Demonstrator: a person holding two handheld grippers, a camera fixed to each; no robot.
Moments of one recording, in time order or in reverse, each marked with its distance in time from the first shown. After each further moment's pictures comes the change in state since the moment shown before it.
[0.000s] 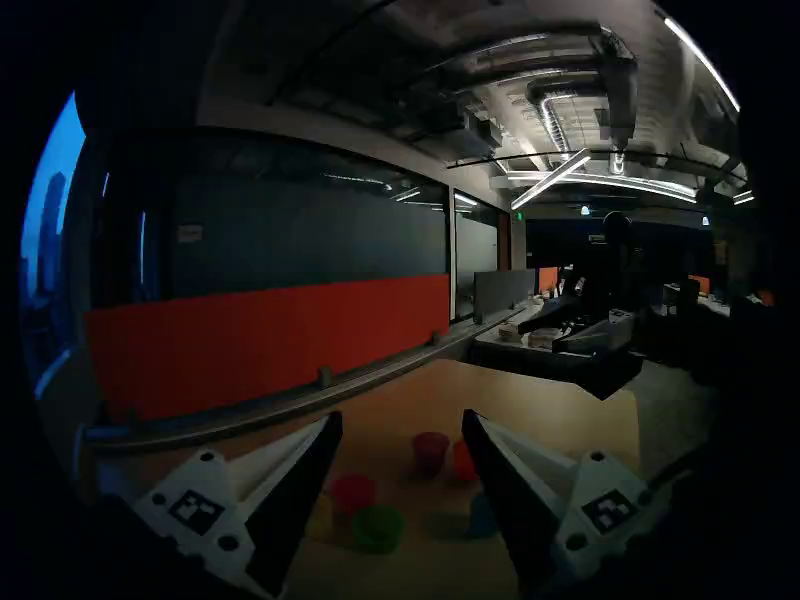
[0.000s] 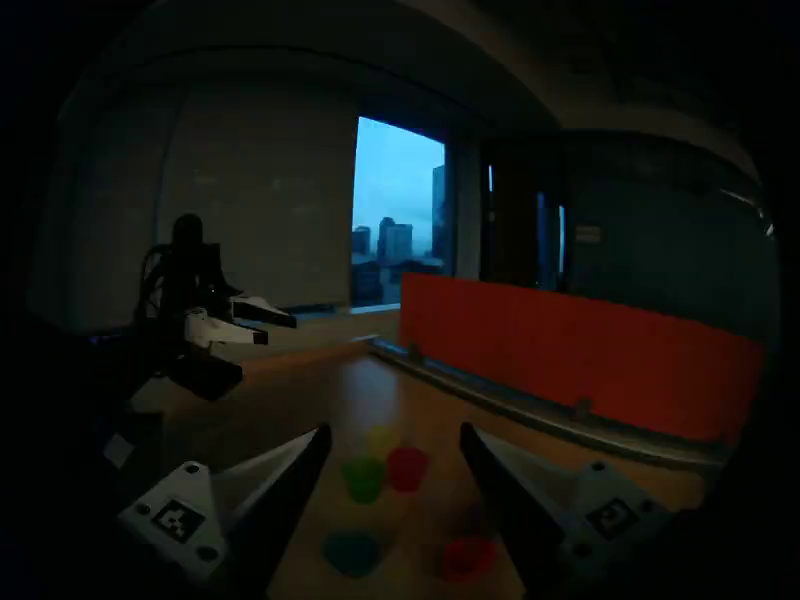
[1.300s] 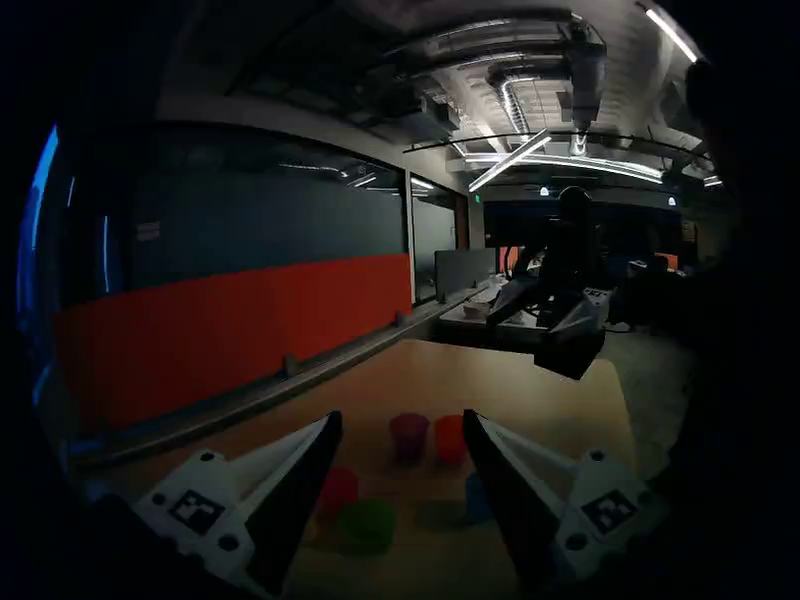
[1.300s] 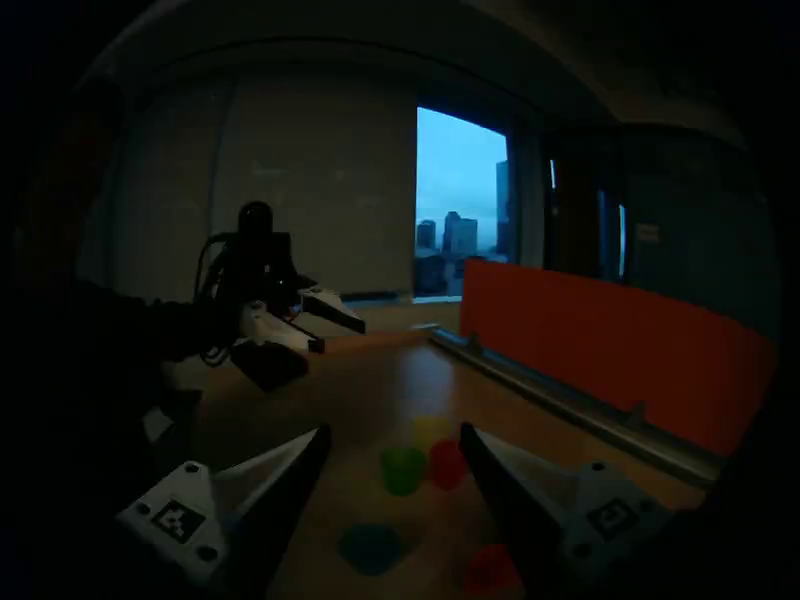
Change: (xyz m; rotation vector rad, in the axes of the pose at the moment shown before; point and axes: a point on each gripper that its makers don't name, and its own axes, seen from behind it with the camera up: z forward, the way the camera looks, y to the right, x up) left arm -0.042 0.009 0.030 -0.150 -0.048 0.056; right arm -0.034 -0.020 0.023 0.224 -0.028 -0.045
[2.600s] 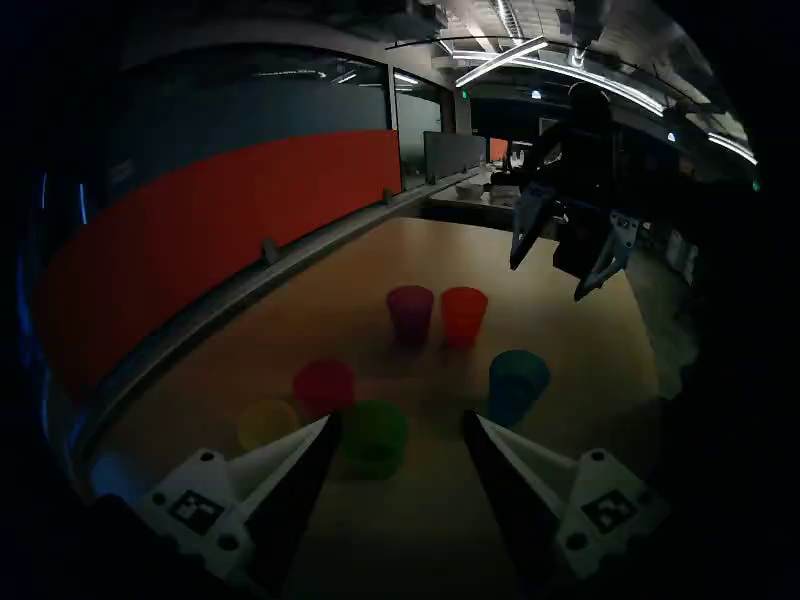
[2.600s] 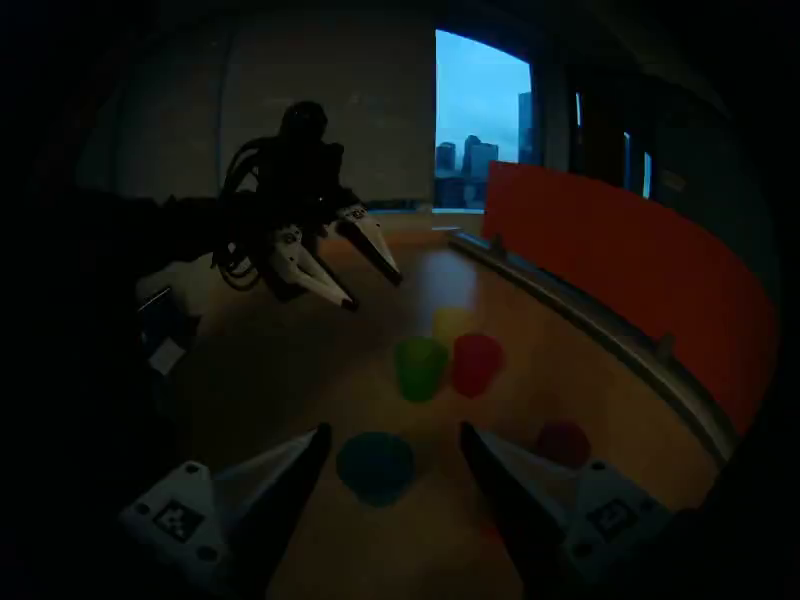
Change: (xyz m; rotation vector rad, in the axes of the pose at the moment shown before) left arm -0.134 -0.012 0.034 -0.056 -0.398 0.039; right arm -0.127 -0.006 0.012 0.065 -0.305 -0.011
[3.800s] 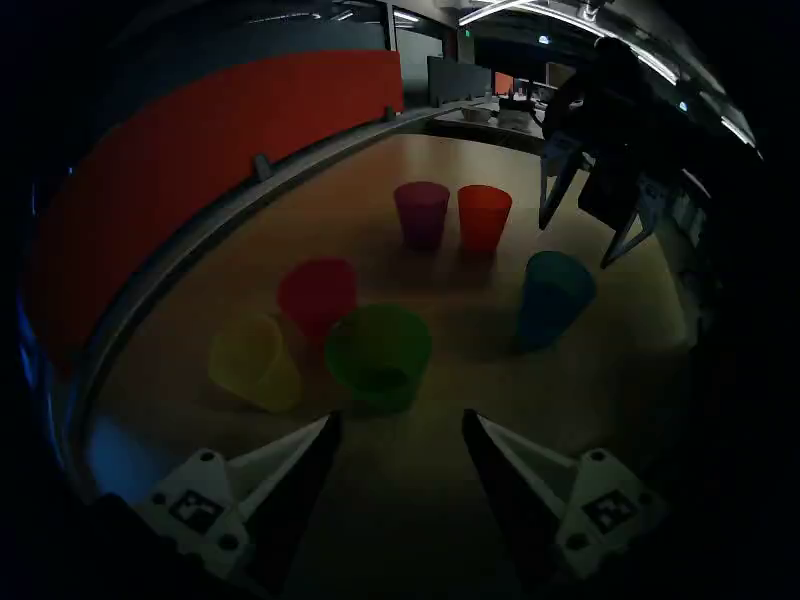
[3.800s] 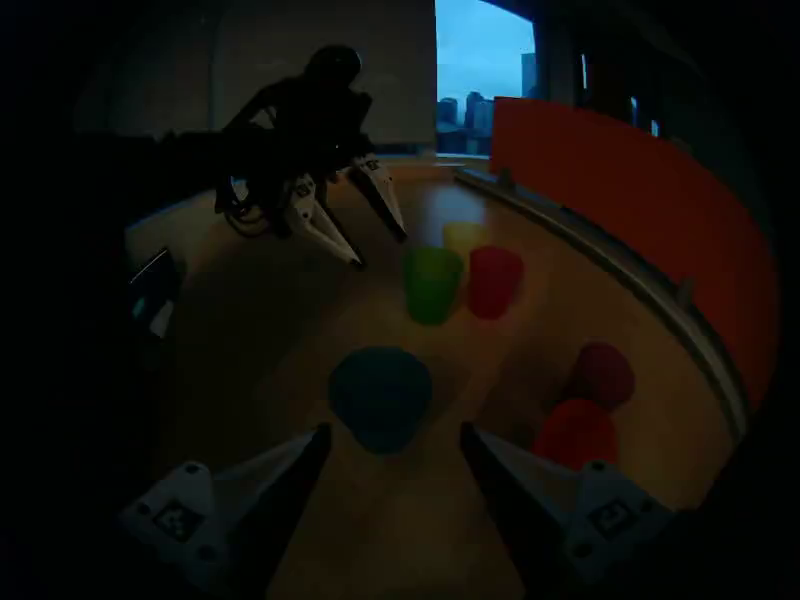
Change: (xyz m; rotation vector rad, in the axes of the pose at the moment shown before) left arm -0.087 -0.016 0.040 -0.001 -0.248 0.004; right arm -0.088 -0.004 0.036 0.009 -0.166 0.023
